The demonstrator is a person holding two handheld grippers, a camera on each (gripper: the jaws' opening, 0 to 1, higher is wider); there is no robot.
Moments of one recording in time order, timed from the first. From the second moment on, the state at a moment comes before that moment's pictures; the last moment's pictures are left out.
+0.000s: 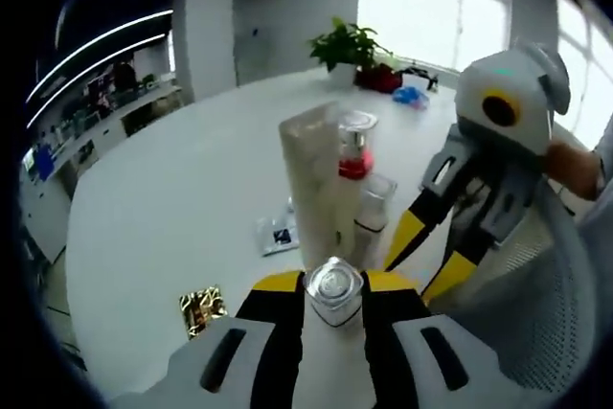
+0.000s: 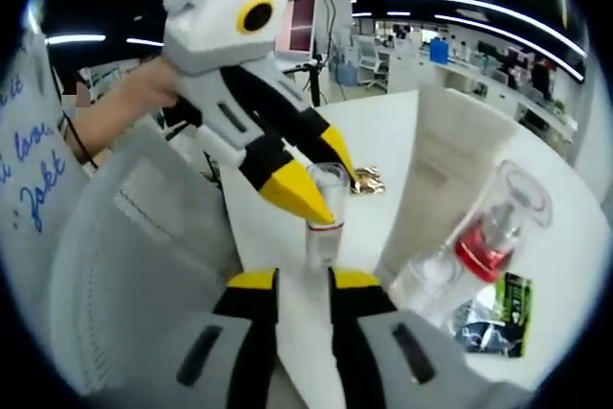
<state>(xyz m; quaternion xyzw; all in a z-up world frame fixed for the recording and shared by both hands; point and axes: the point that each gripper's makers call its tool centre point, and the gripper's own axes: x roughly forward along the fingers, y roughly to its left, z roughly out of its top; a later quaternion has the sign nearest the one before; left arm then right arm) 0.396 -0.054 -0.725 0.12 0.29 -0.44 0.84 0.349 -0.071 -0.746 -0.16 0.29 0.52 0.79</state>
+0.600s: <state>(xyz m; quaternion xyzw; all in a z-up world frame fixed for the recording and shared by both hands) 0.401 -0.054 -0.727 0.12 0.28 -0.44 0.85 0.349 -0.077 -0.746 -0.16 0.29 0.51 0.80</state>
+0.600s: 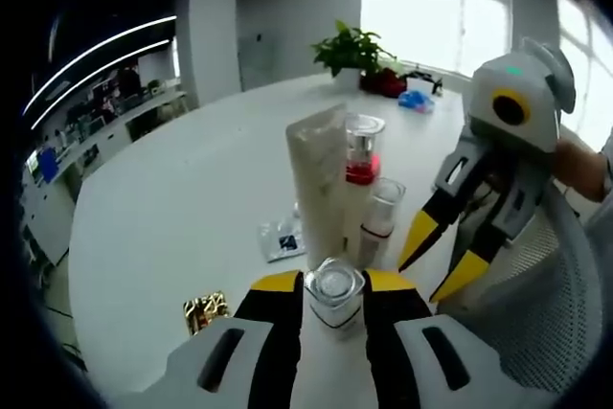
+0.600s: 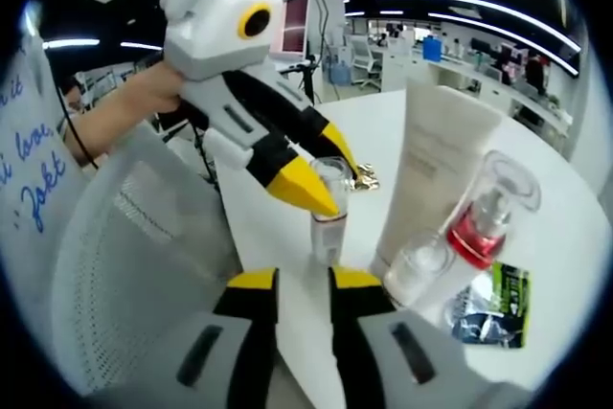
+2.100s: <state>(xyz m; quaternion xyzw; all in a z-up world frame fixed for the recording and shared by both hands) 0.386 -0.035 -0.762 0.18 0.34 -0.46 0.80 0.348 -0.110 -0.758 -0.14 0.32 0.47 0.81</state>
